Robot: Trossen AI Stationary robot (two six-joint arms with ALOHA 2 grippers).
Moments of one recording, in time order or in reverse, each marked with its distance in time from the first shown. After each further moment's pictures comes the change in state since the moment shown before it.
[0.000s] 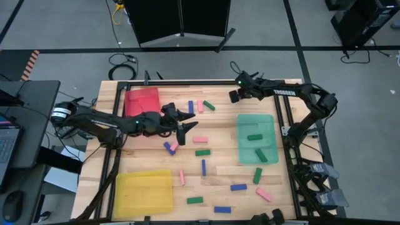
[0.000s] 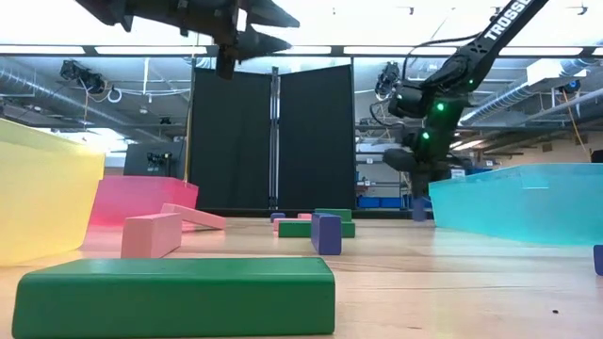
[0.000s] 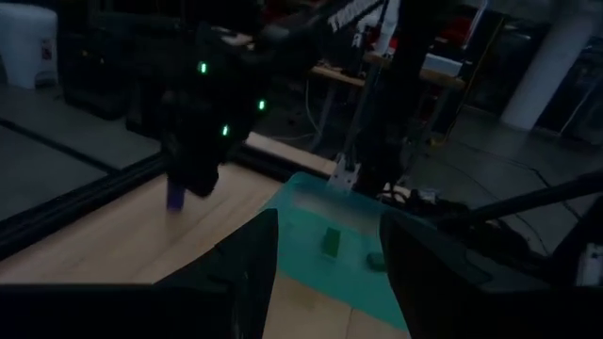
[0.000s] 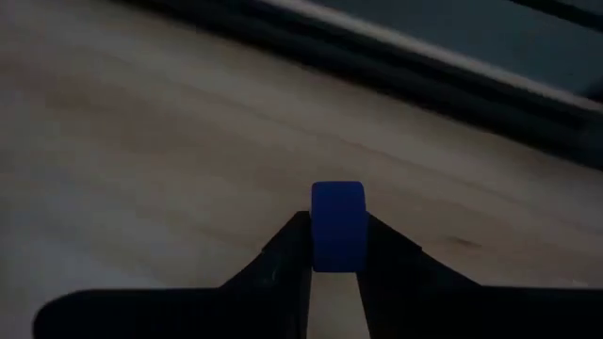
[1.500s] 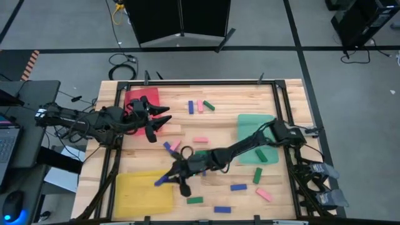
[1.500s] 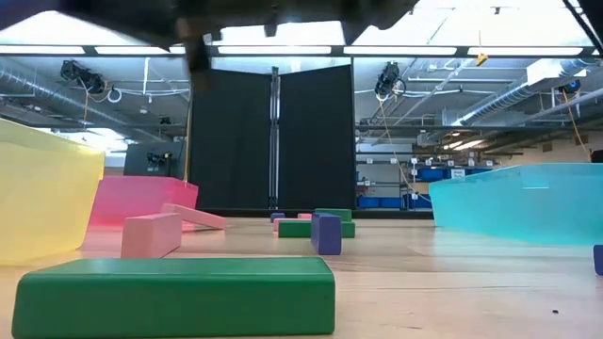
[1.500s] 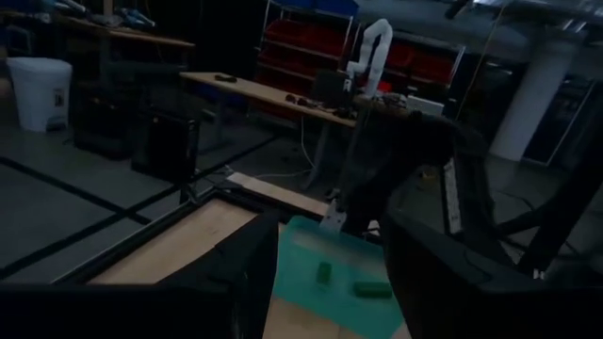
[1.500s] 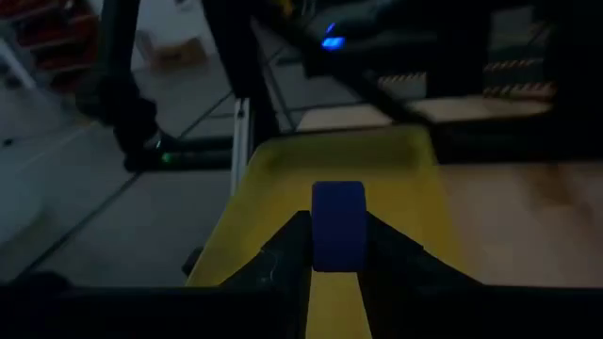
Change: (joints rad) left arm -0.111 -0.453 0.000 -0.357 -0.126 0.044; right arm 1.013 0.643 0.698 0.796 -0.295 -0.198
